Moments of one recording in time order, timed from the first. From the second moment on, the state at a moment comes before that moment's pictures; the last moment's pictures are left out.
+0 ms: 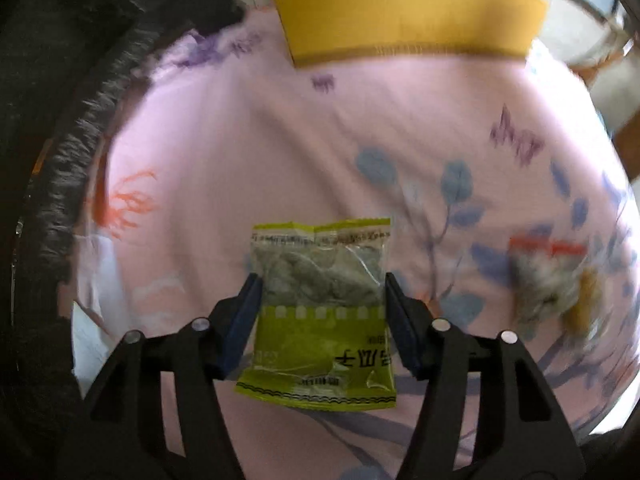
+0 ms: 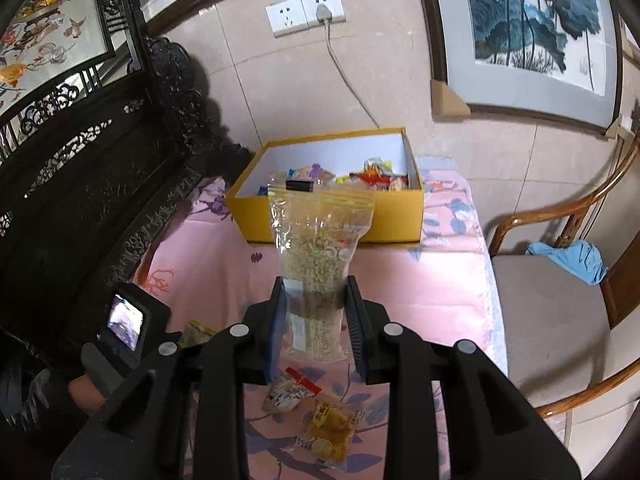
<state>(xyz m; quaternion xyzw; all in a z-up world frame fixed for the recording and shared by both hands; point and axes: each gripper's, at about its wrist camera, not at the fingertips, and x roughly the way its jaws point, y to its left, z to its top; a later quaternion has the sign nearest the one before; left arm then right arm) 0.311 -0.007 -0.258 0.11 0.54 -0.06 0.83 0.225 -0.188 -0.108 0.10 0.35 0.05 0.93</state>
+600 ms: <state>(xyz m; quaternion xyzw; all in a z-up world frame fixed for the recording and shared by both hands) 0.401 -0.048 -0.094 0.08 0.37 -0.12 0.92 0.319 -0.209 -0.058 0.06 0.30 0.06 0.95</state>
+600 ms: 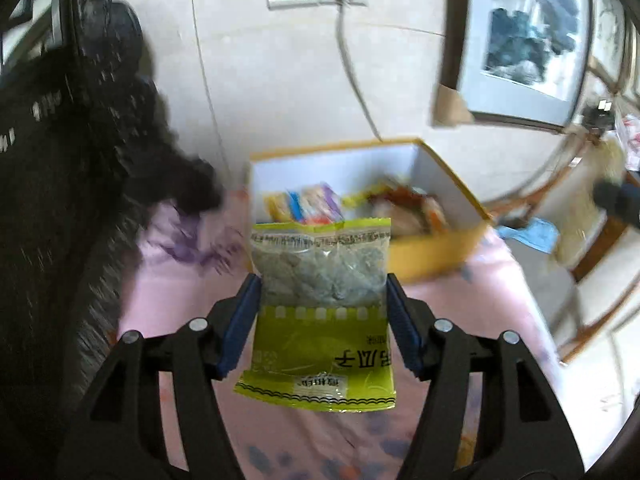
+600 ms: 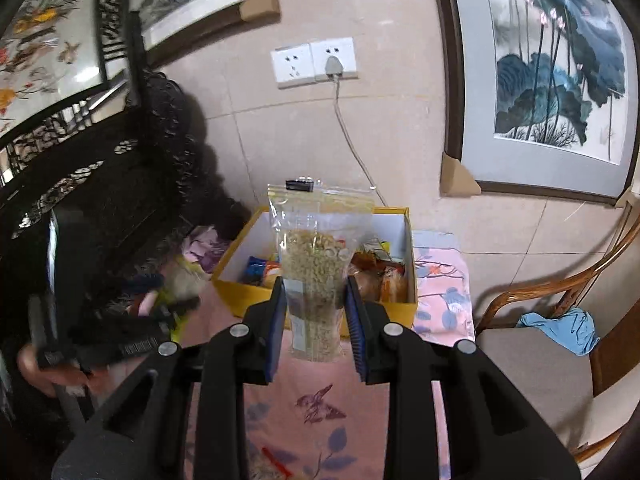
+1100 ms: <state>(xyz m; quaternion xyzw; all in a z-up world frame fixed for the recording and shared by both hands) 0.541 -0.071 -0.104 0.10 0.39 -0.06 0.92 0.485 -0.236 -0.099 0.07 0.34 0.08 0.93</state>
